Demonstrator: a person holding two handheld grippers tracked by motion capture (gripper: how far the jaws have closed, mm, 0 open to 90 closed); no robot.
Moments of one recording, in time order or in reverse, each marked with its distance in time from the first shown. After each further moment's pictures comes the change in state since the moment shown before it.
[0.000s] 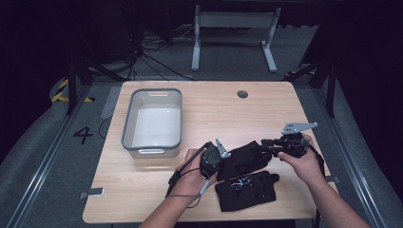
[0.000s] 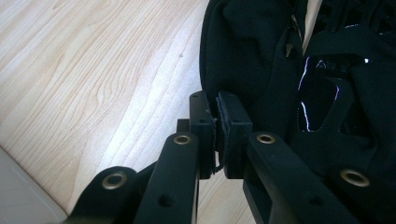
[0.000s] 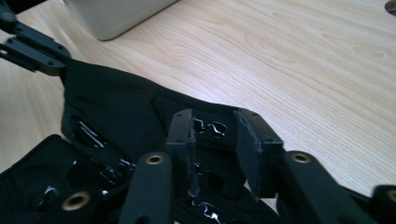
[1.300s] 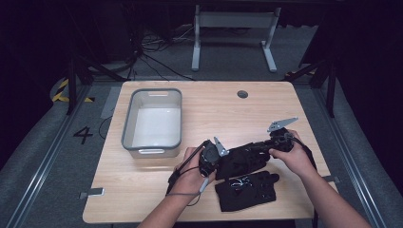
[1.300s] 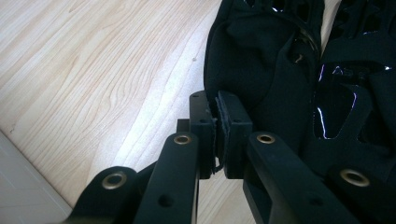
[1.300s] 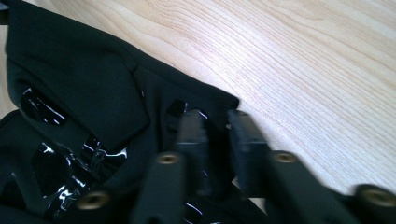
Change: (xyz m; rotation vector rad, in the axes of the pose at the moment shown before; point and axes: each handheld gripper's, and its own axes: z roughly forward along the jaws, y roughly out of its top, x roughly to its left) left arm 0.004 0.000 0.002 -0.012 0.029 -0.009; right arm -0.015 0.005 0.035 0.187 0.048 -0.012
